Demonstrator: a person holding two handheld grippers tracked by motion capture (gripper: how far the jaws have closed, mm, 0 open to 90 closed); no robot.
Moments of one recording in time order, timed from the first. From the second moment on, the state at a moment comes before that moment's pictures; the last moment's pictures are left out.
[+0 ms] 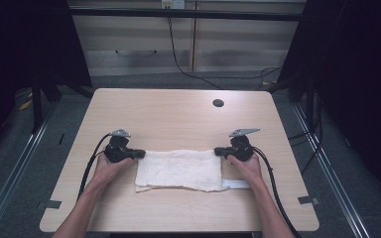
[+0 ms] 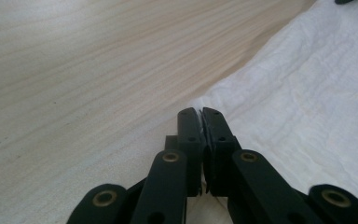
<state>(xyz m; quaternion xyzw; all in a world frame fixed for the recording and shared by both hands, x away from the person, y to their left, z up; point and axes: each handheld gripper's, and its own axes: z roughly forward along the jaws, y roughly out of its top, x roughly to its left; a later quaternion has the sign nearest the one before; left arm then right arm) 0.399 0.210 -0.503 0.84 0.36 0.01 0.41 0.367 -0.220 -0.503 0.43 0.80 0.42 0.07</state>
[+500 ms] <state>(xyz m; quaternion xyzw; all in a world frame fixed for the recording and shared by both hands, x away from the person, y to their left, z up) 0.398 0.215 -0.480 0.82 0.36 0.03 0.45 0.365 -0.232 -0.480 0.43 0.78 0.45 0.11</state>
